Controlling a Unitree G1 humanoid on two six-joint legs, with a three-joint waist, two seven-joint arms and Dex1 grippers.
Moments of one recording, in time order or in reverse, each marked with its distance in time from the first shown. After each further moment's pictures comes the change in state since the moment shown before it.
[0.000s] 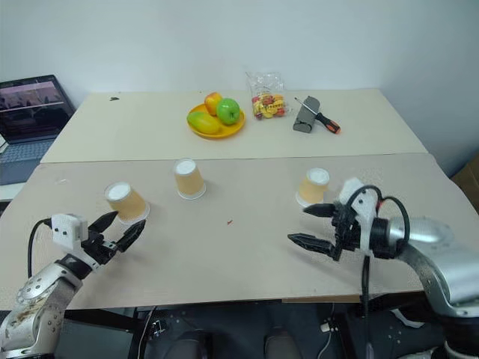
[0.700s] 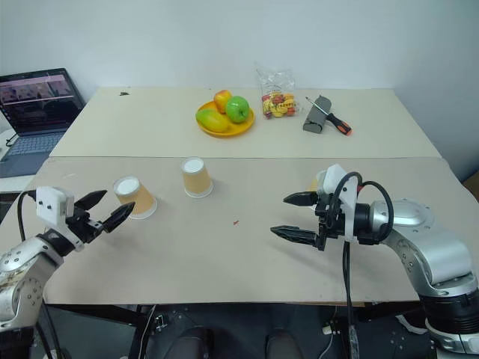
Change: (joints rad) left arm -0.171 0.127 0.035 0.080 -0.001 0.063 -0.048; right arm -0.094 0.061 0.030 0.015 0.020 0.002 -0.003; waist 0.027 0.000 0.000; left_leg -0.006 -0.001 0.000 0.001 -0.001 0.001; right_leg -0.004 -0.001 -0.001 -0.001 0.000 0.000
